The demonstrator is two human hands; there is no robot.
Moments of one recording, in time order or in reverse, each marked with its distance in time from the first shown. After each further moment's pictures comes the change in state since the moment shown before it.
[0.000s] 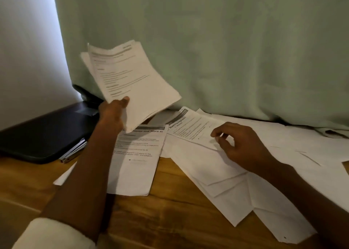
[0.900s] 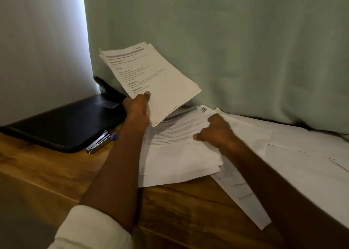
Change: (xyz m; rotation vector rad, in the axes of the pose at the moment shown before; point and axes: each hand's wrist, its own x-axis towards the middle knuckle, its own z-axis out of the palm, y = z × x) left_hand -0.010 0.002 0.004 -0.275 0.012 -0.016; right_hand 0.079 -0.091 0.078 0.237 -0.173 0.638
